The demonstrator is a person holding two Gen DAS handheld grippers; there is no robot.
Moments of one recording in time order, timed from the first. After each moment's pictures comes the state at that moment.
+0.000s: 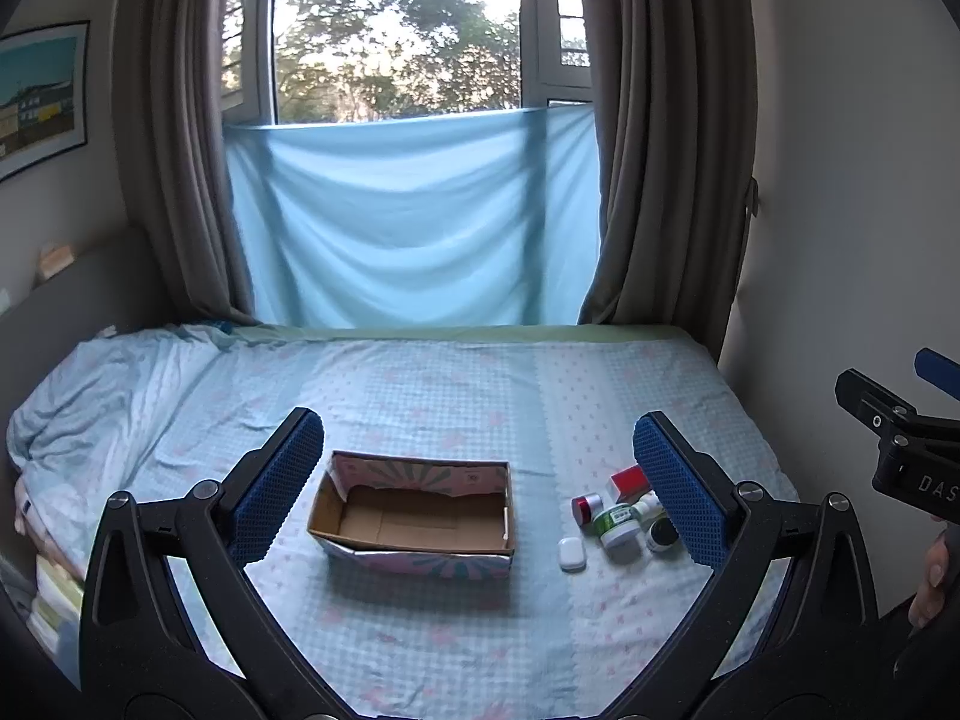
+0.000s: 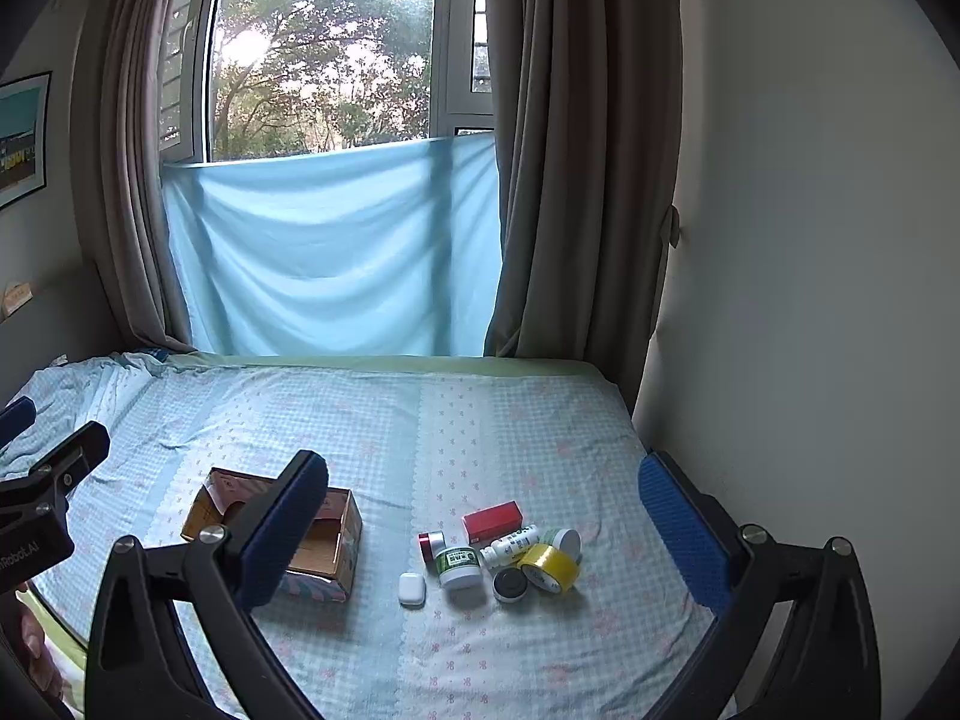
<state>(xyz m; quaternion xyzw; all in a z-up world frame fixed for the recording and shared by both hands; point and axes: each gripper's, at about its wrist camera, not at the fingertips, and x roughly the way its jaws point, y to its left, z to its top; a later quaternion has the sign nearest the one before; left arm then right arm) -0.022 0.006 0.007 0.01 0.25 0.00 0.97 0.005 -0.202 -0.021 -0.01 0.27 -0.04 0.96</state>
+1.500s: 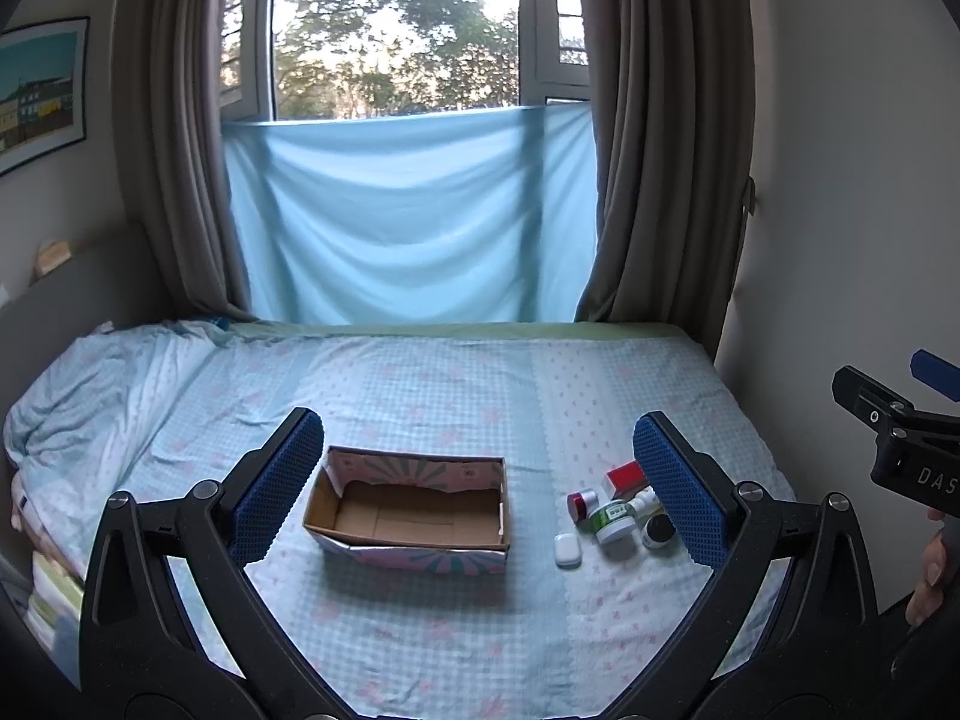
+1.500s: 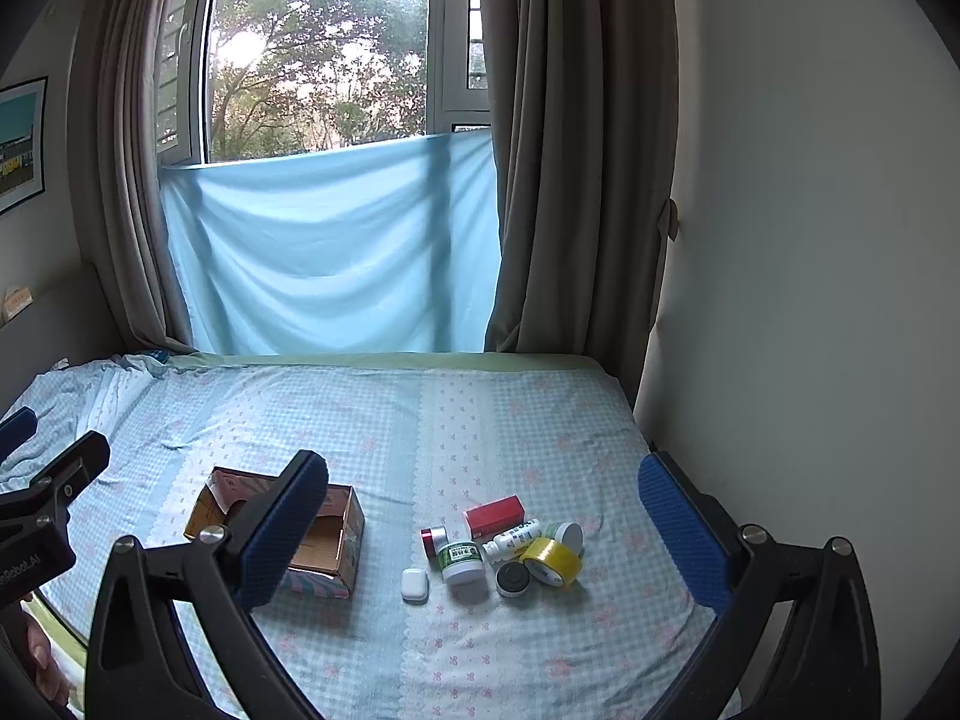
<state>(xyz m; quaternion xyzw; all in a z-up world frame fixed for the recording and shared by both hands) -0.025 0.002 -0.001 0.01 0.25 0.00 0.97 -0.006 -0.197 -0.020 -0.01 0.27 -0.04 0.96</state>
